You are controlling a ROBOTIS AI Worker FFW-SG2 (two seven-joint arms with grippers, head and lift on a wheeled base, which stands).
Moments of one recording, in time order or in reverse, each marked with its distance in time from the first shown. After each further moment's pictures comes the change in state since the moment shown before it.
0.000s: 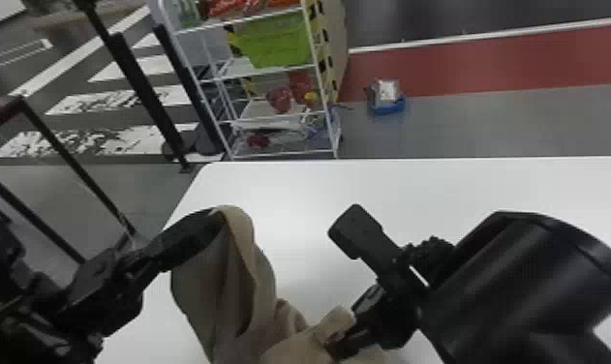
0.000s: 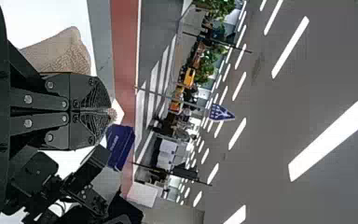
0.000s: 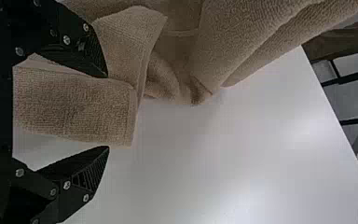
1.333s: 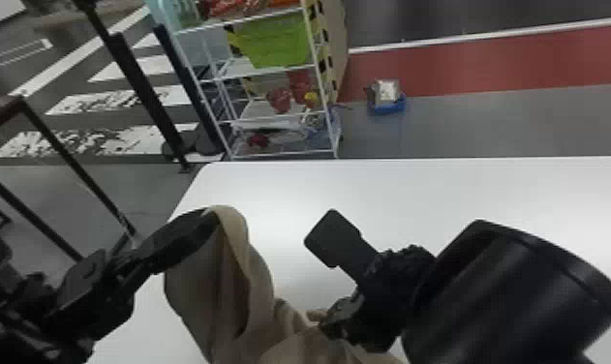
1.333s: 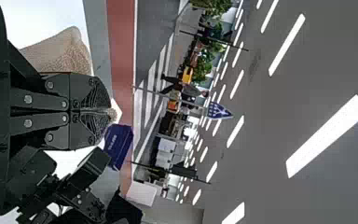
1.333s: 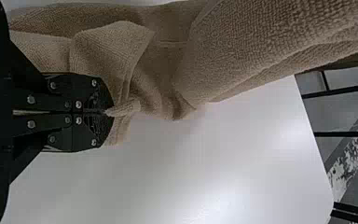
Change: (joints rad) left arm 0.014 0.000 0.028 -0.019 0.029 -0.001 -0.005; right arm 0.008 0.000 0.063 -0.047 0.041 -0.043 -0.038
